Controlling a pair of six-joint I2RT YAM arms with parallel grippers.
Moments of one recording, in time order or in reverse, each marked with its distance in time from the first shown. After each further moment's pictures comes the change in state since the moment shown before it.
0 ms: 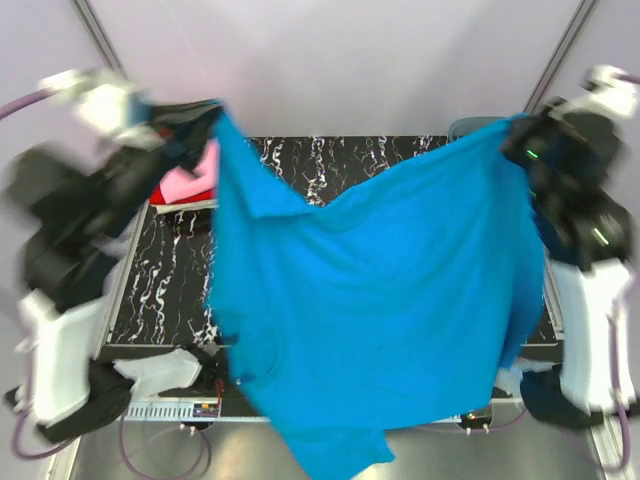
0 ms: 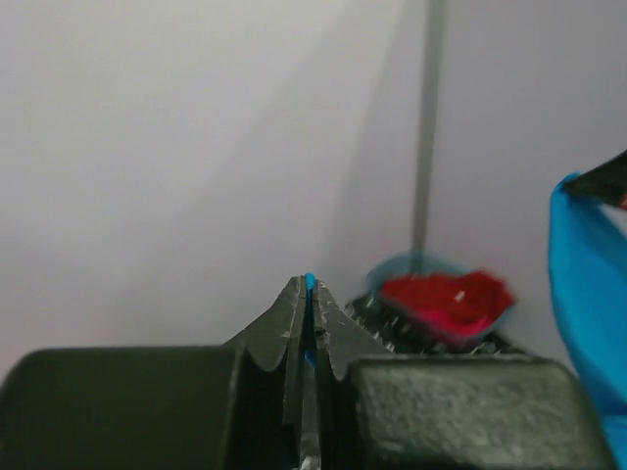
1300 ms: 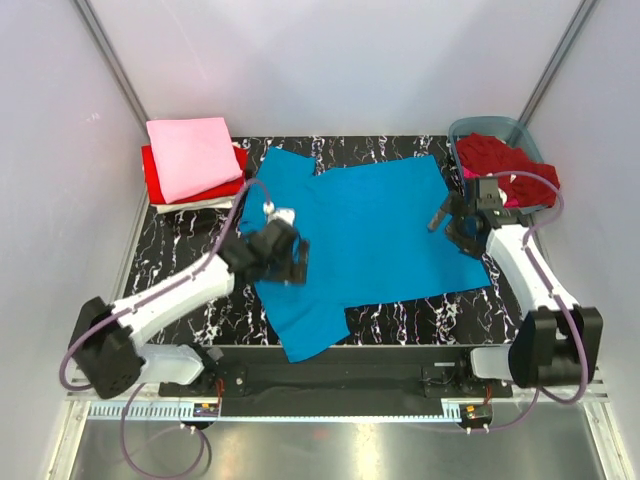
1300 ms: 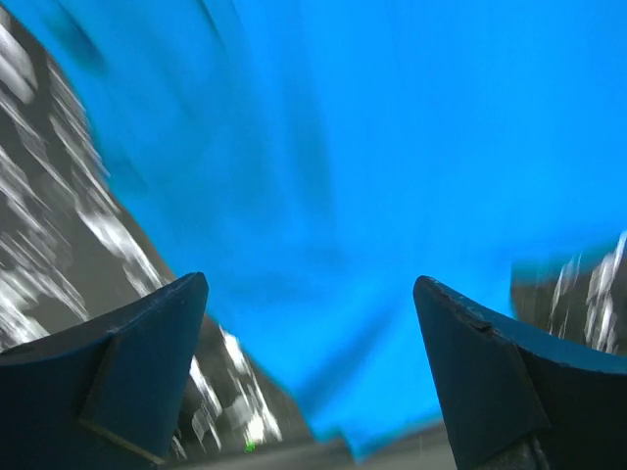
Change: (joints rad) left arm -0.085 0.213 -1.046 -0.102 -0.274 -0.562; right arm -0.171 0.209 -0.880 0.133 -0.356 0.209
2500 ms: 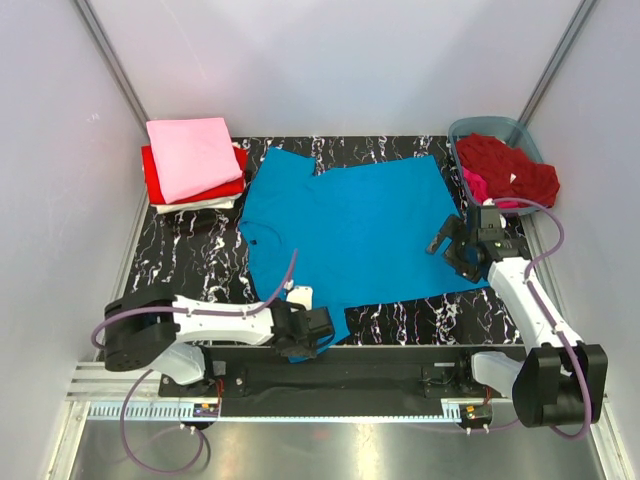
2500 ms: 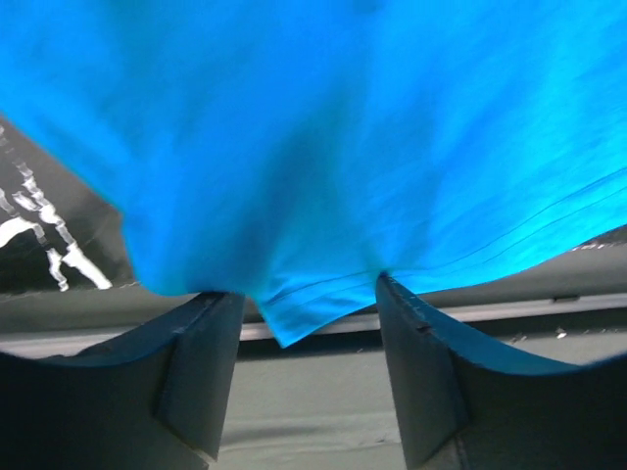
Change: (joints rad) left arm -0.570 0.141 -0.295 -0.009 -0.032 -0.676; right arm 0.000 -0.214 -0.259 0.058 -0.058 0.016
